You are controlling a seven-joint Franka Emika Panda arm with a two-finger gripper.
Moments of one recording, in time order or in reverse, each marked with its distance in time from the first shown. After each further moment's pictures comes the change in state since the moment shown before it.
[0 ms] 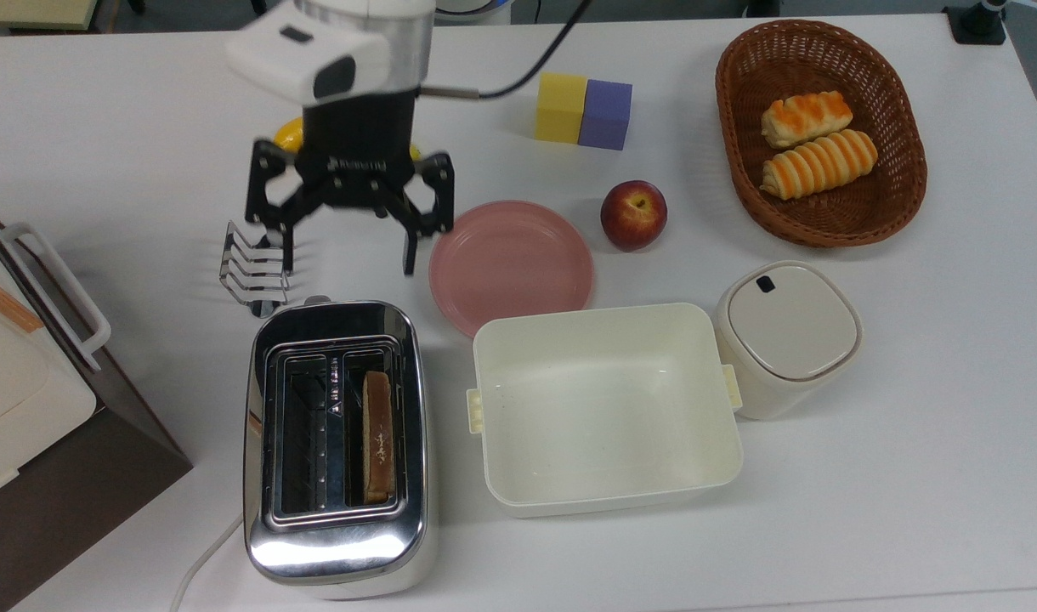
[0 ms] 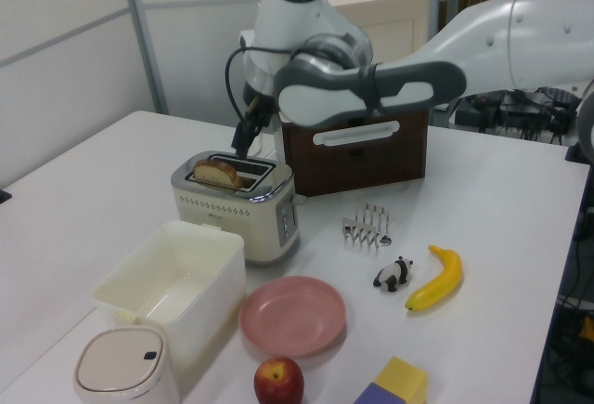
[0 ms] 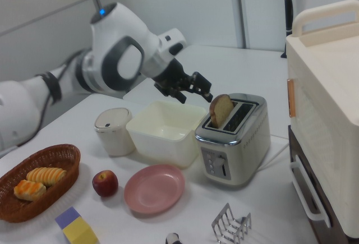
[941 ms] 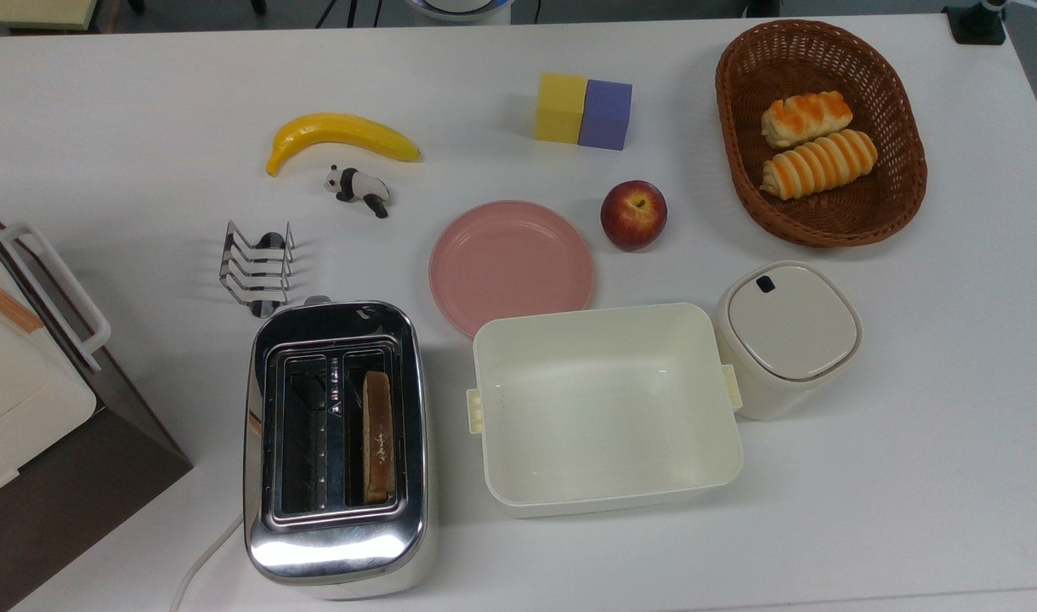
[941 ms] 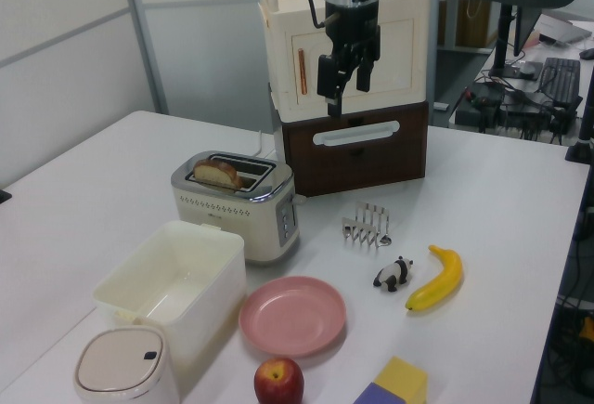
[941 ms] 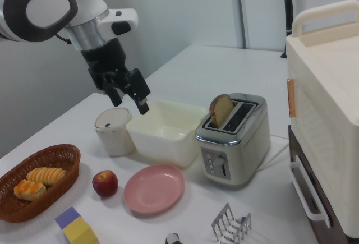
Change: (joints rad) arm 0.005 -0.294 -0.060 0.034 0.234 -0.691 0.004
